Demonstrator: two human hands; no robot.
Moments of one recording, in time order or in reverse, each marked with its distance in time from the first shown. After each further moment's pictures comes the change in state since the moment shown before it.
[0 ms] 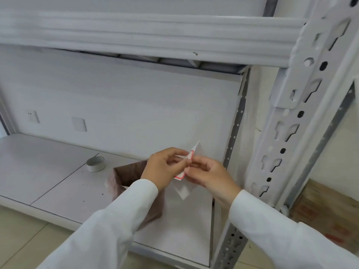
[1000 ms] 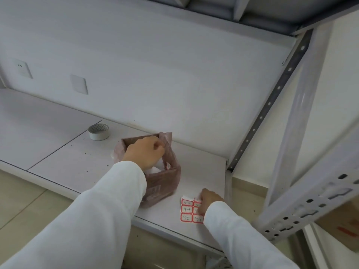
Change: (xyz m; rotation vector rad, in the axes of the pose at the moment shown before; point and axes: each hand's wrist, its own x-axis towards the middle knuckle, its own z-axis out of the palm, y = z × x) left_hand 0.033 -0.095 -0.078 0.715 -0.079 -0.330; right_hand 0.062 0.221 0.000 -1.327 -0.111 0.688
